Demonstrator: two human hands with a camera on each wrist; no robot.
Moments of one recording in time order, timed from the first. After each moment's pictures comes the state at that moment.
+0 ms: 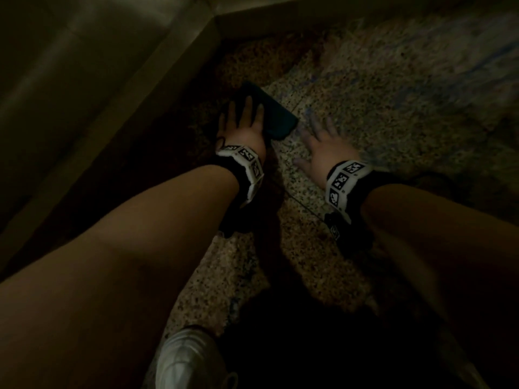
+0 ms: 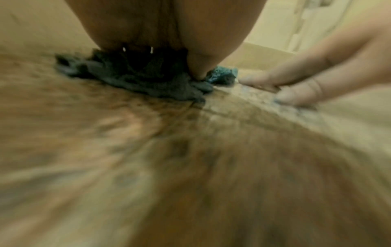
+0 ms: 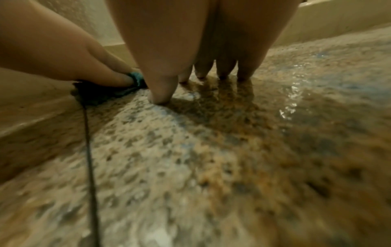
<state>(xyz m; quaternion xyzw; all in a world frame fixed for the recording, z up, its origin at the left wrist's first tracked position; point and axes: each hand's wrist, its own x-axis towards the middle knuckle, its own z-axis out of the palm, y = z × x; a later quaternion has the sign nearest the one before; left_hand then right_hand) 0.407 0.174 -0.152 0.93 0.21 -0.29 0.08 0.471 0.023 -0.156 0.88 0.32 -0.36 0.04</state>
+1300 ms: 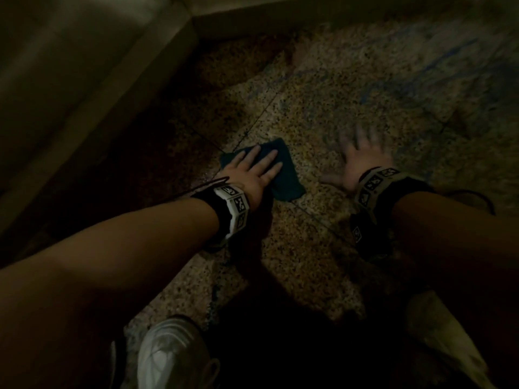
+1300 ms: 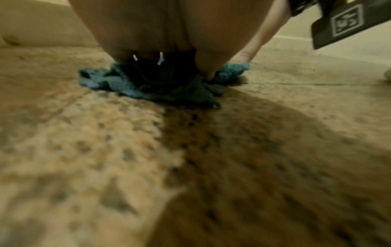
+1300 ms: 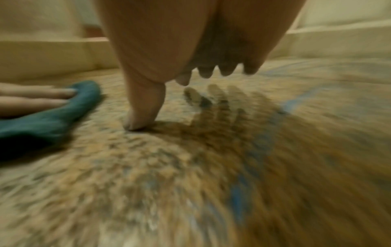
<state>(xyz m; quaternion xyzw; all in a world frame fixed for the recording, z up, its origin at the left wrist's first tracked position) 0.354 0.120 -0.142 0.91 -0.04 -0.42 -0.01 0.477 -0.066 -0.138 0.90 0.18 -0.36 0.14</state>
